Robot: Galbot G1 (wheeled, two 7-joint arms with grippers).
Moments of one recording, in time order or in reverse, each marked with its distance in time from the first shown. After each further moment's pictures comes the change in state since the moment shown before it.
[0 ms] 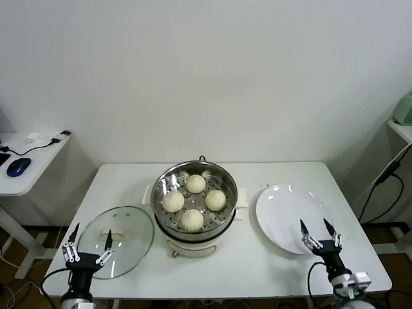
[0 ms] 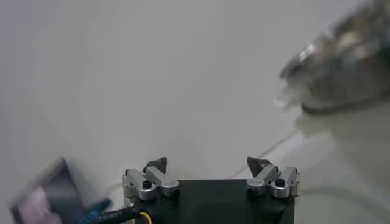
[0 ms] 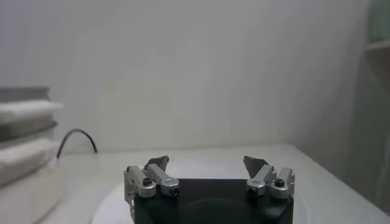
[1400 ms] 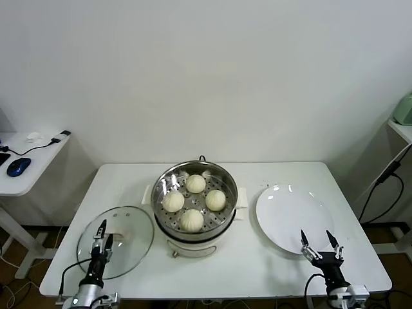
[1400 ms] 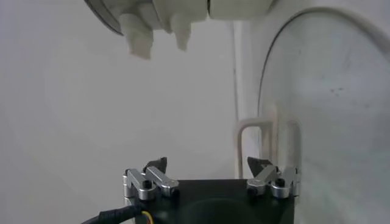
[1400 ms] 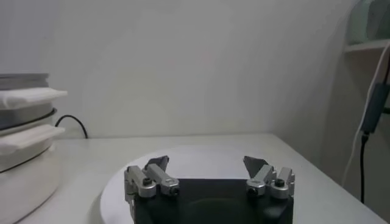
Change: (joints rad) left arm -0.299 0.039 0.043 0.486 0.879 0.120 -0.229; right arm -0.099 0.100 0.061 0.161 -0.129 -0.103 0.072
